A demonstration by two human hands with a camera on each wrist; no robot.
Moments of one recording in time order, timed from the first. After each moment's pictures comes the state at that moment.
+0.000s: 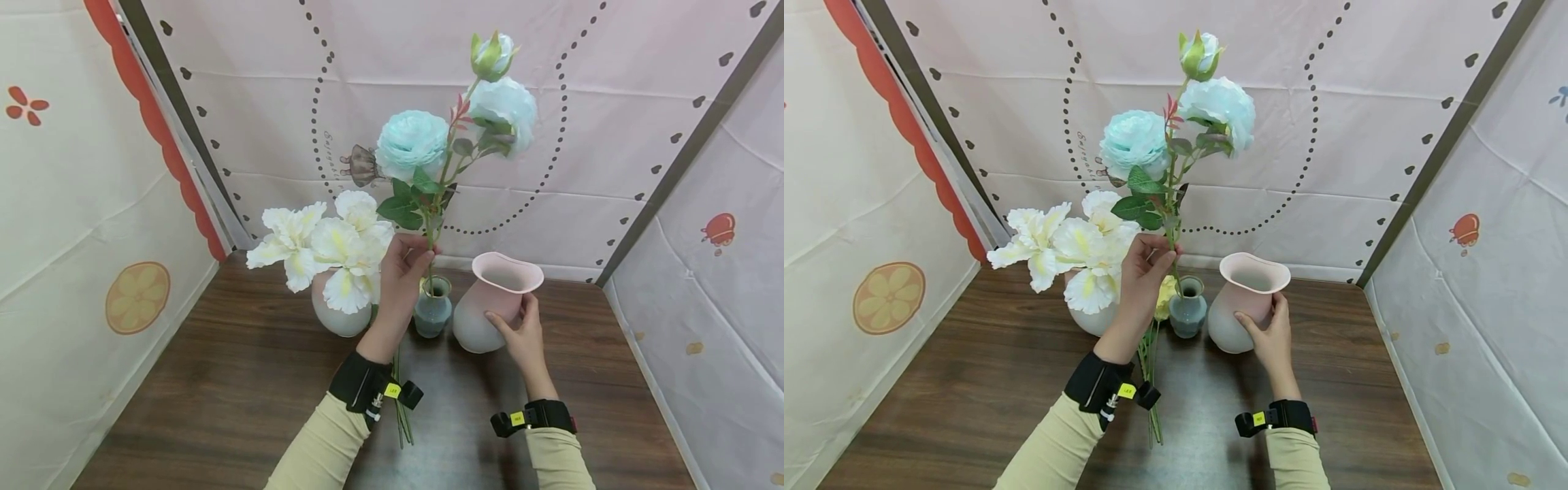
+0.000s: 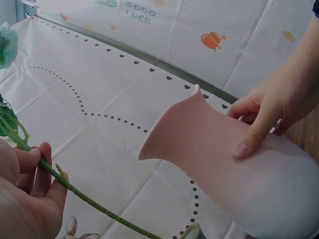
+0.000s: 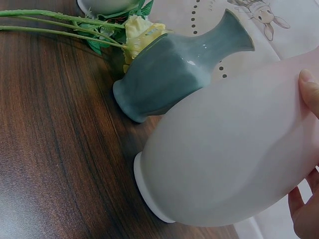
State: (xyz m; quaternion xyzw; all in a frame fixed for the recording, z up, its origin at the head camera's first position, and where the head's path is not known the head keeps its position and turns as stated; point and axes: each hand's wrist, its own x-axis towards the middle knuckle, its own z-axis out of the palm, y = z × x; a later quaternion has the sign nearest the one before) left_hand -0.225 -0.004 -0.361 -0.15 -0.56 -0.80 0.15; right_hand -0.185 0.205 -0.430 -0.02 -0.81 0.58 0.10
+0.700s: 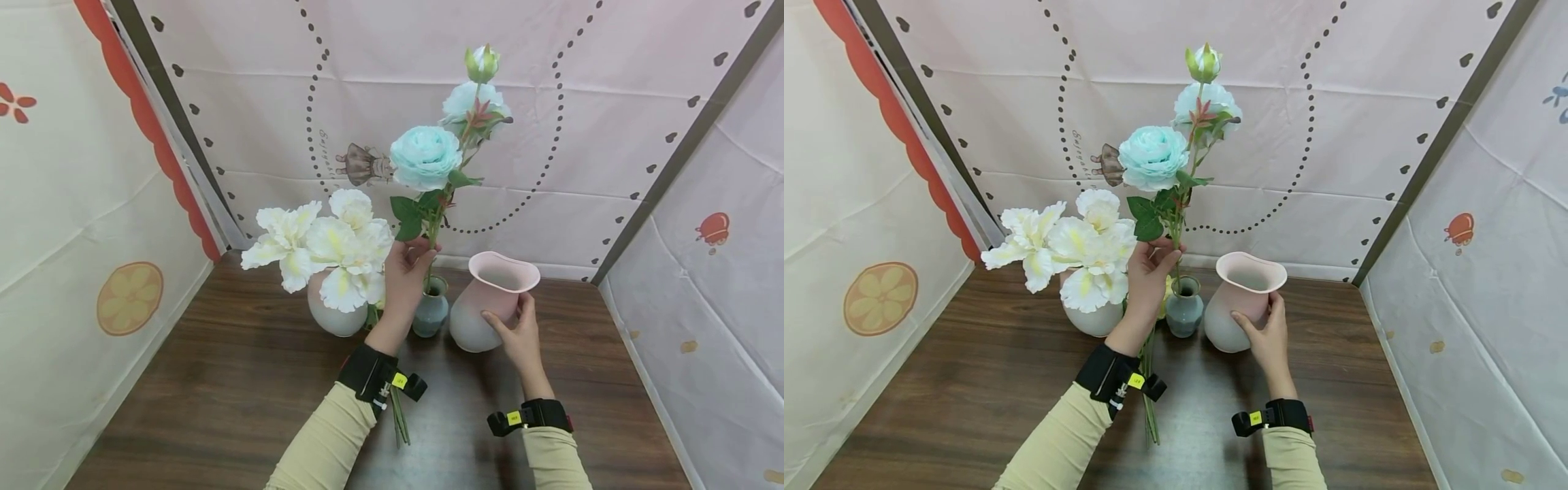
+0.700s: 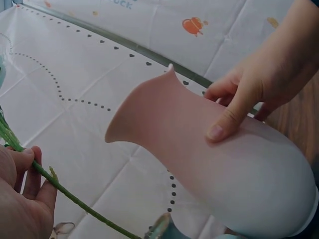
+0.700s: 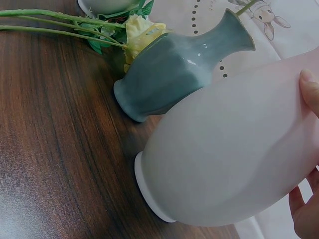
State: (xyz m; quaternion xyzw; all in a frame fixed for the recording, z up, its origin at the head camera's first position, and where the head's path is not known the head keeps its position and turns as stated) left_hand -0.245 0.008 -0.377 -0.11 -0.61 -0.76 0.18; right_hand -0.189 0.208 -0.437 -0.02 -0.80 0.59 0.10
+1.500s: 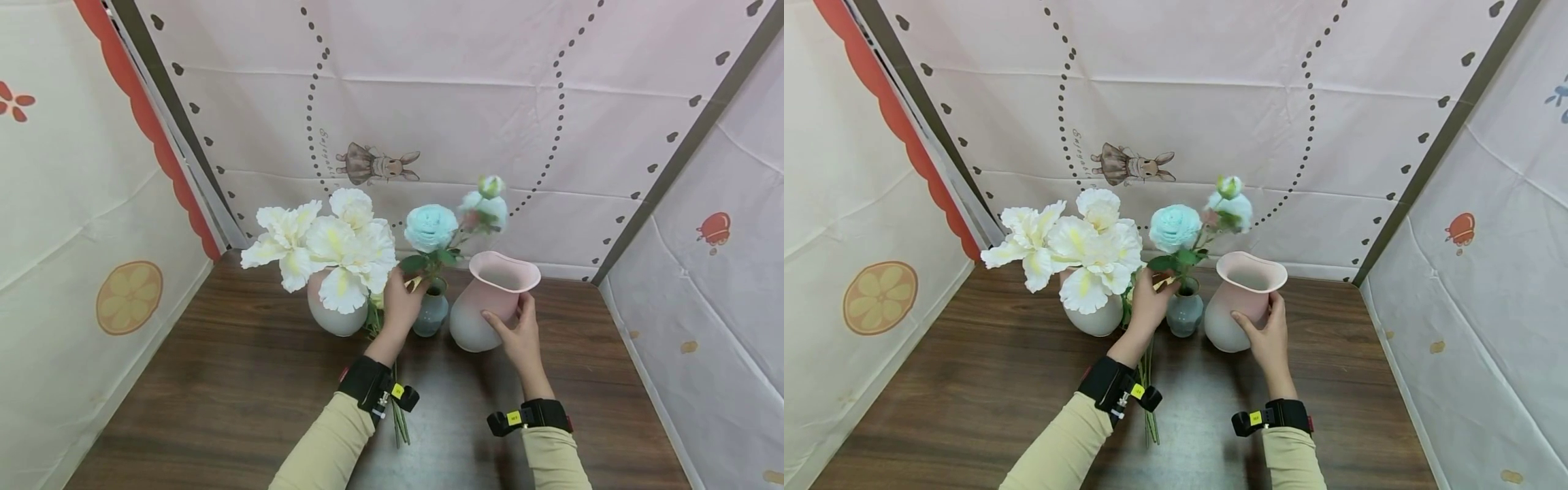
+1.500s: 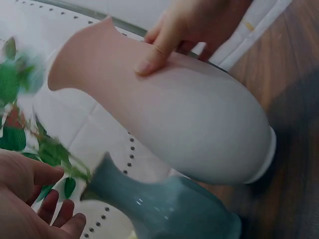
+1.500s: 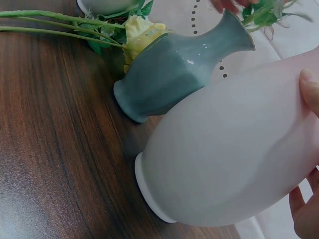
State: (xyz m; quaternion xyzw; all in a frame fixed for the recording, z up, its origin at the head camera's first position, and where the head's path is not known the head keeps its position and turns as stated) left_hand -0.247 0.001 -0.431 0.01 -0.75 -0.66 0.09; right_hand -0.206 0.220 -0.473 0.00 -0.81 0.57 0.14
